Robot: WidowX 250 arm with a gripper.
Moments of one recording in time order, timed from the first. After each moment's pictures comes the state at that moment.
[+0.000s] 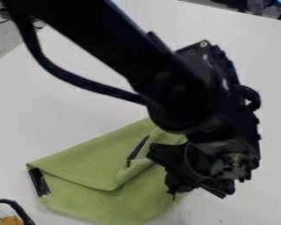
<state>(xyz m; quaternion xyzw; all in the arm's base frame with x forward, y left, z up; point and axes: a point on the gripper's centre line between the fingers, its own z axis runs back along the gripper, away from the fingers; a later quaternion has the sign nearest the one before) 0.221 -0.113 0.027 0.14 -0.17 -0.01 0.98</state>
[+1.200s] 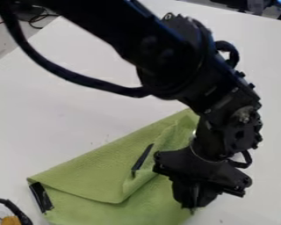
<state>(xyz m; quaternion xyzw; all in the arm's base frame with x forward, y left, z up) 0.210 -0.133 0.034 0.02 -0.07 0.08 0.99</state>
